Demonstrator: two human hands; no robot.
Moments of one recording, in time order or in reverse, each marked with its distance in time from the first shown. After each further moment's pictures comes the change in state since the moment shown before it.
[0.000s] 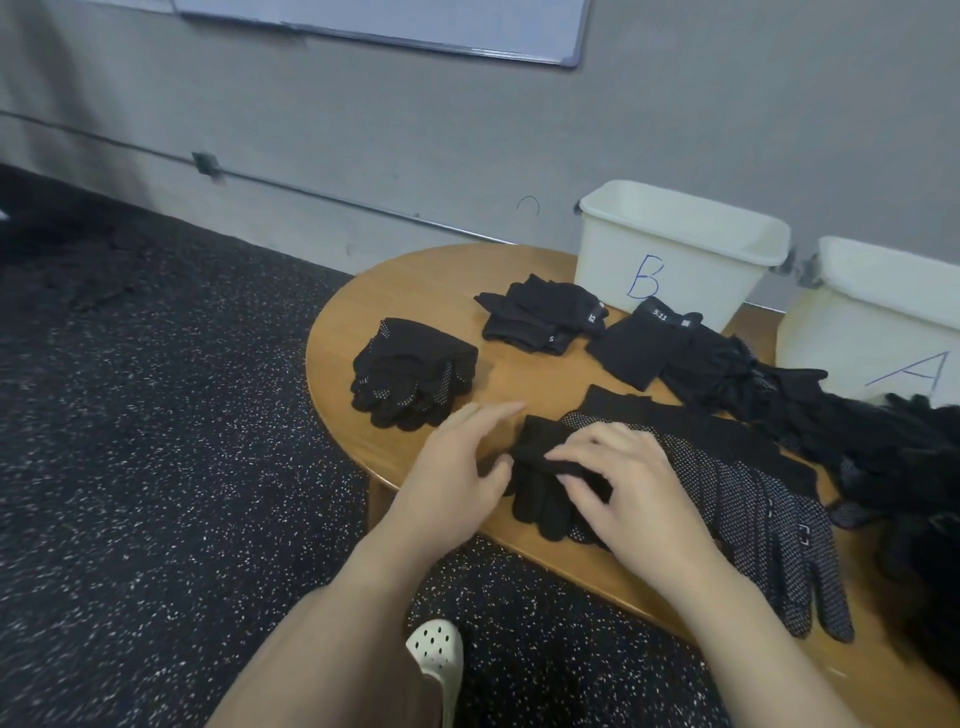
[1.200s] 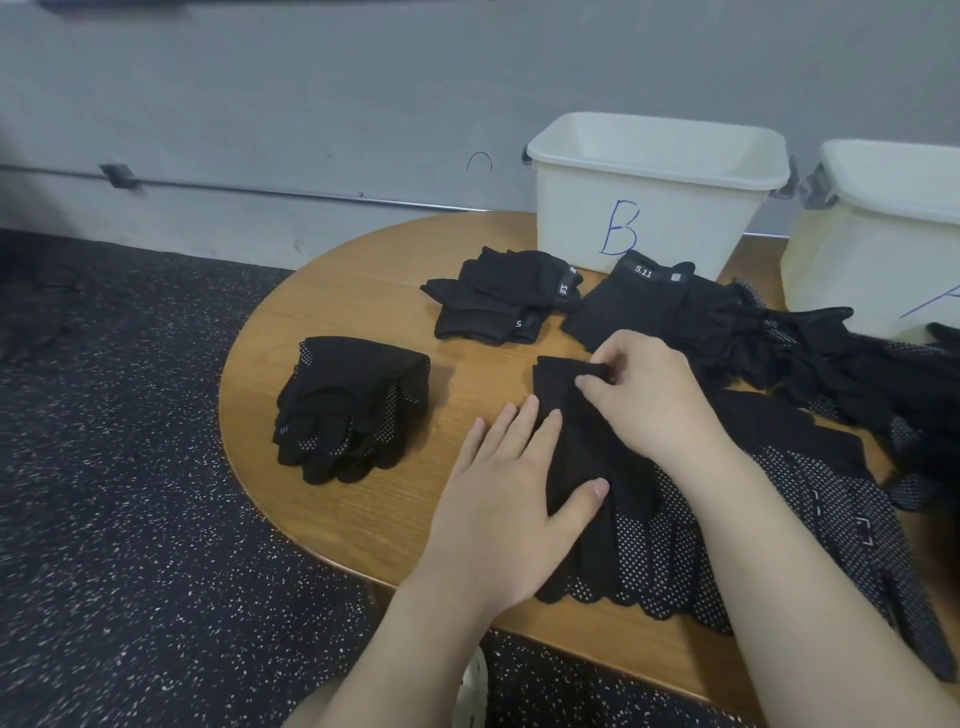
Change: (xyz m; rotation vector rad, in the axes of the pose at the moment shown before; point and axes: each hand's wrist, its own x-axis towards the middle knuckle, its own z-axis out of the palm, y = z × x) left_hand 0.042 0.013 0.060 0.469 -0.239 0.078; right_hand 0.089 0.066 0.004 0.151 0.087 0.630
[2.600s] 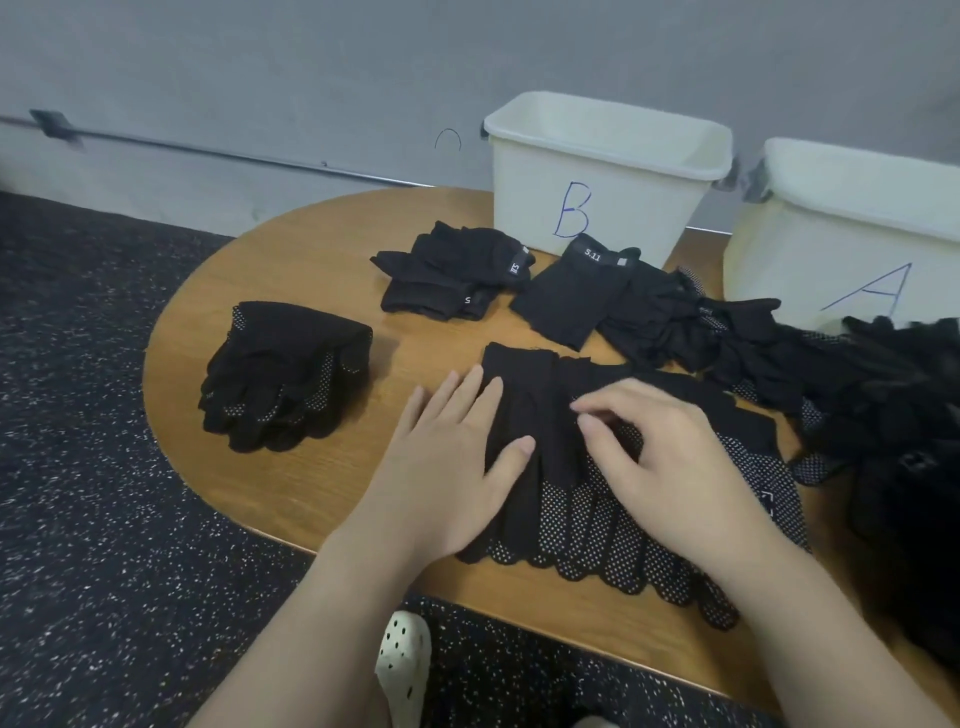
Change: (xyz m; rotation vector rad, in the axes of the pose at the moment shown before) left_hand 0.010 0.007 -0.003 0.016 -0.091 -0.045; right_hand -0.078 0.039 -0.049 -0.047 -0.018 -0.310
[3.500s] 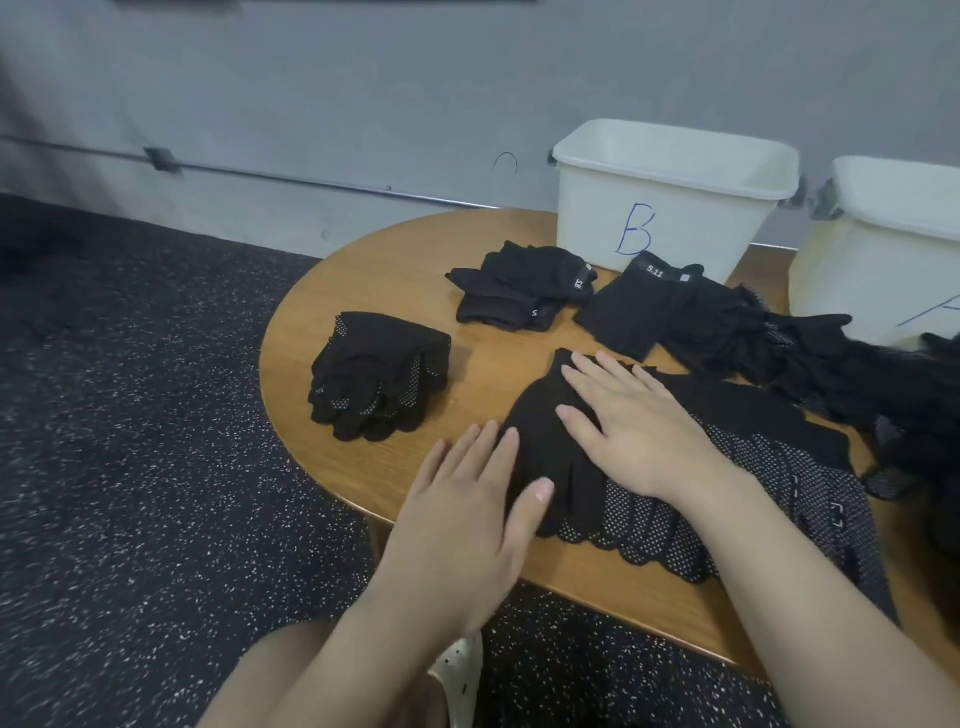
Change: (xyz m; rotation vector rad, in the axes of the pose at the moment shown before) left_hand -0.076 -0.016 -0.015 0.028 0.036 -0.051; right_hand 0.053 -0.009 0.052 -0.425 -0.420 -0.040
